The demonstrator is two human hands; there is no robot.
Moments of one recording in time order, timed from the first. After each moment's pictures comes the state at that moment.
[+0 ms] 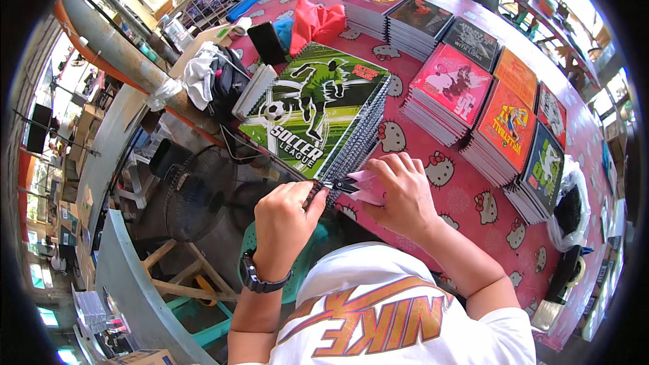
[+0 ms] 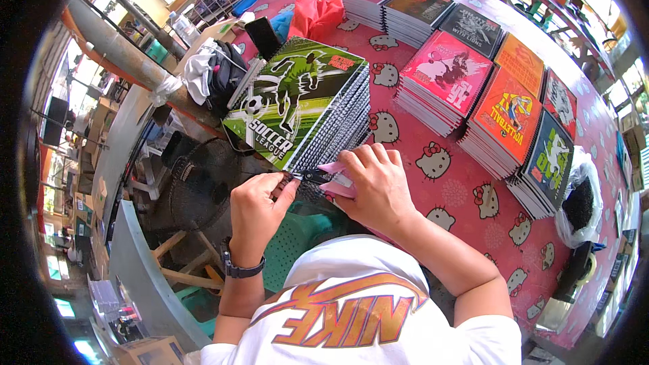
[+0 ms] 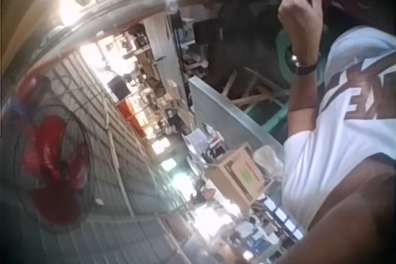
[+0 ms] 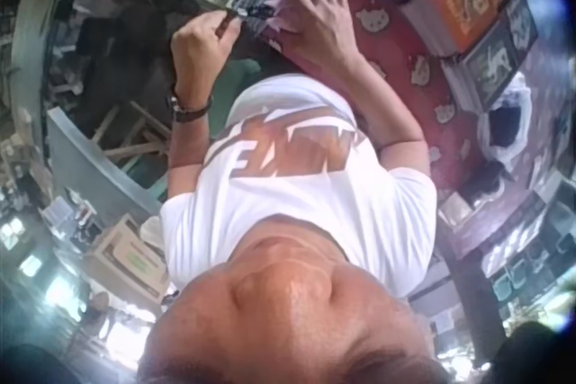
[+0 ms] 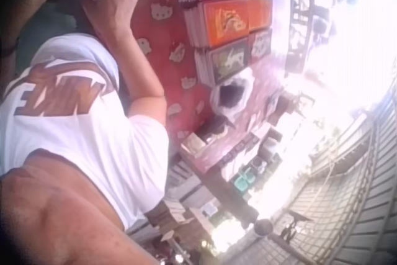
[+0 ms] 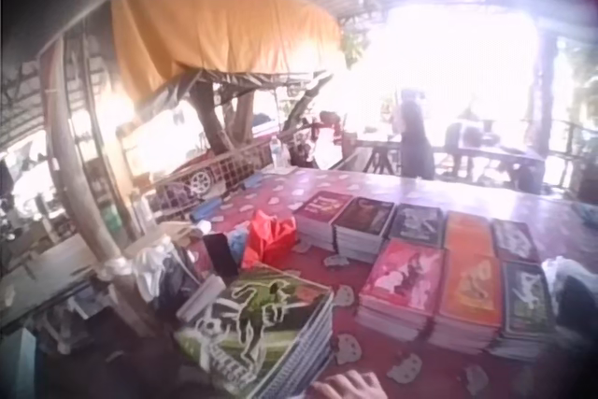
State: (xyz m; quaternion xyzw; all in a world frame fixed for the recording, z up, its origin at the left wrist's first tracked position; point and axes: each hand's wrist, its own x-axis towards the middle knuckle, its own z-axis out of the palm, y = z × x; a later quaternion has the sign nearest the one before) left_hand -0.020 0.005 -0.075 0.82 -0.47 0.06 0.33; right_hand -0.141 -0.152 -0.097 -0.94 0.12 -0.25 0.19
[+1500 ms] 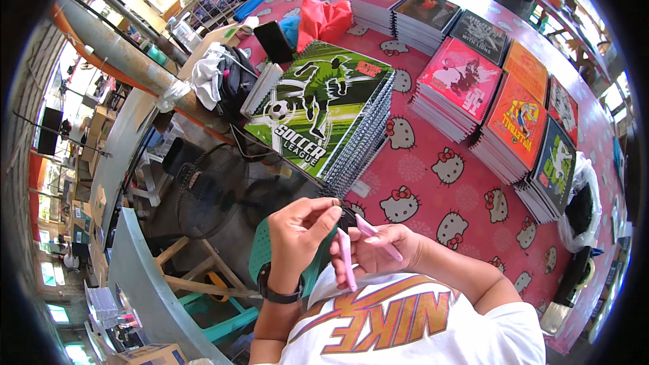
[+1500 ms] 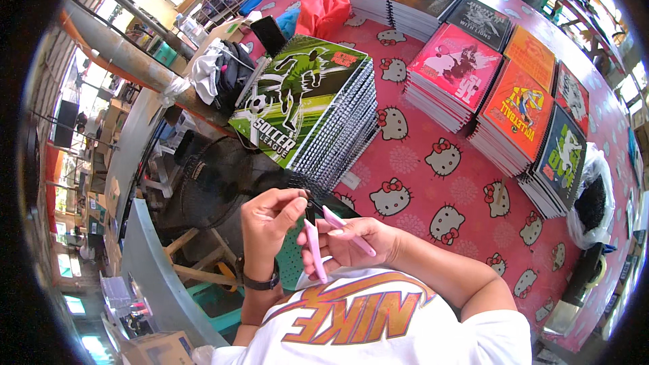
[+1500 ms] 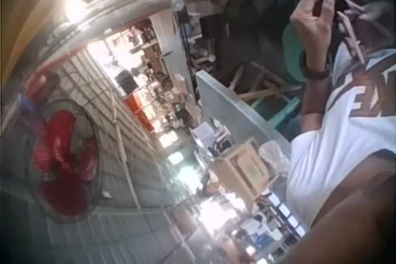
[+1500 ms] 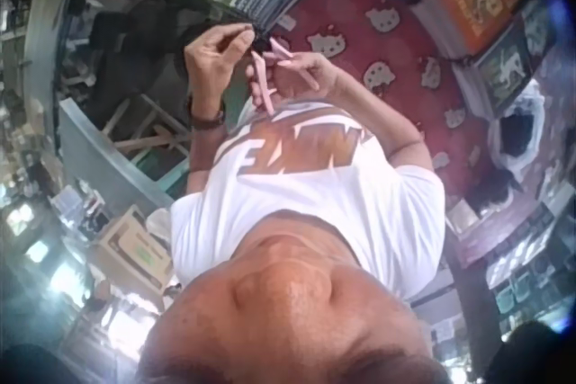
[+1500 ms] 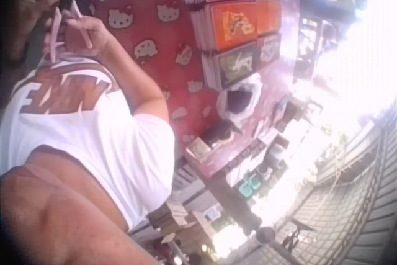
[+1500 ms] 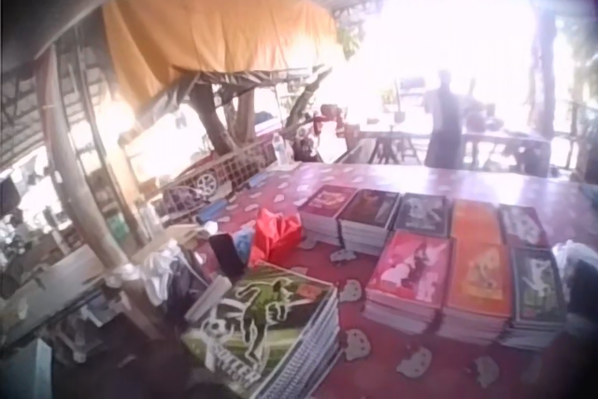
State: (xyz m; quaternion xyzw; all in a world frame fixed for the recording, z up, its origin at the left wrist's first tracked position) left_hand -0.048 0.017 -0.069 0.74 -0.27 -0.22 0.57; right_hand -0.156 -0.109 -0.139 -0.01 -0.14 0.25 0.96
